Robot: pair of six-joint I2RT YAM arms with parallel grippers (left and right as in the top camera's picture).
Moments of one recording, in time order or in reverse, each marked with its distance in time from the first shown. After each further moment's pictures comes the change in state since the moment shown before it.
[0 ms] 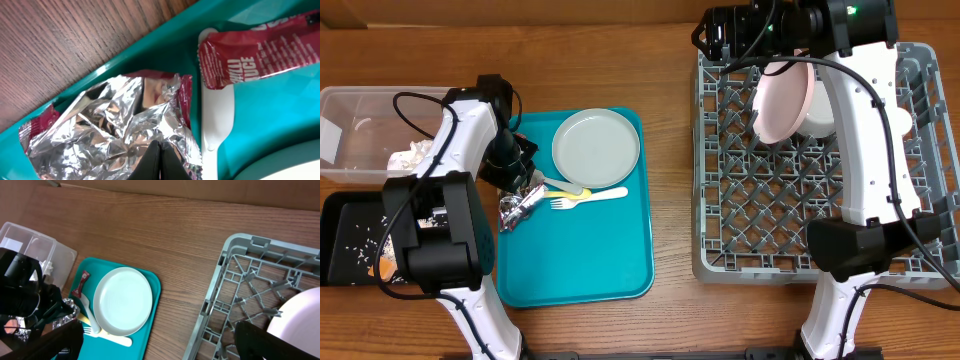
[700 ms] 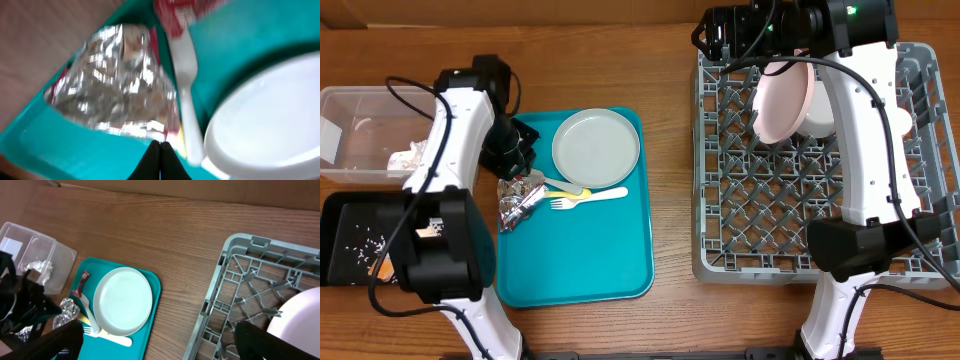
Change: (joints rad) left arm -0.035 -0.064 0.128 -0.156 0.037 0.085; right arm 0.000 0.000 0.000 0.000 0.000 0.000
